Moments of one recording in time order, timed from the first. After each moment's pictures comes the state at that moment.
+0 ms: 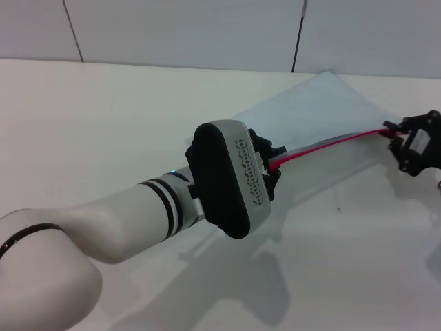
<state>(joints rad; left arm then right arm) -0.34 -2.01 2.26 1.26 2.66 0.06 -2.35 0.67 2.03 -0.27 -0.29 1.09 0.99 -3.00</state>
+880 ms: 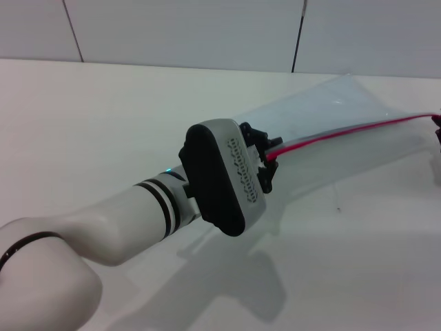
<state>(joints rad) -0.33 -2.02 2.25 1.20 2.66 -0.04 -2.35 0.66 2.03 0.04 -0.28 1.09 0.88 -3.00</state>
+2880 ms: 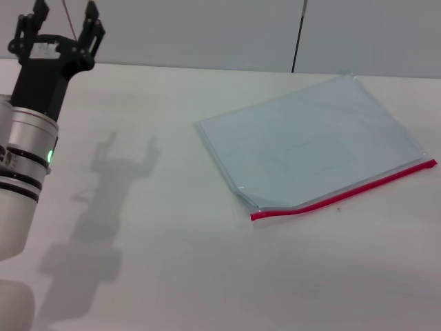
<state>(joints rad) -0.35 -2.02 2.20 0.65 2.24 -1.15 -2.99 0.47 2.03 0.61 -0.02 1.09 1.52 -2.71</state>
